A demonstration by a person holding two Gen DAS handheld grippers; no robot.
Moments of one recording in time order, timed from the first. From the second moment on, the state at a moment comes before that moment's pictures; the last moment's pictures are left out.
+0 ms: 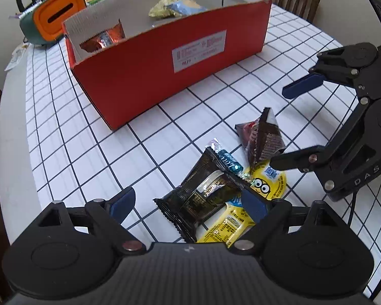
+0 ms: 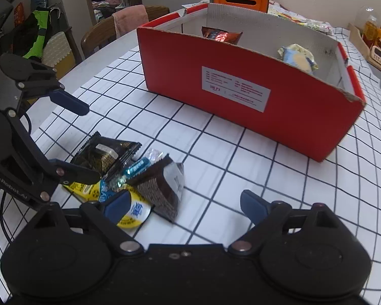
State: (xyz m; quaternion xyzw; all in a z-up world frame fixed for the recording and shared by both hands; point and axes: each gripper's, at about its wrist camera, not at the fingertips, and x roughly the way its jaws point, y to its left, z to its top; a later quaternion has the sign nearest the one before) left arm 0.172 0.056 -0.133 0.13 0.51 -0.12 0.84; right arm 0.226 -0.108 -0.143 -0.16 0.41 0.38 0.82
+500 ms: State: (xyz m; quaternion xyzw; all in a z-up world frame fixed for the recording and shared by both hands) left arm 0.186 0.053 -0.146 0.10 0.54 -0.16 0.82; right arm 0.235 -0.092 -0.152 -0.18 0.40 0.42 0.79
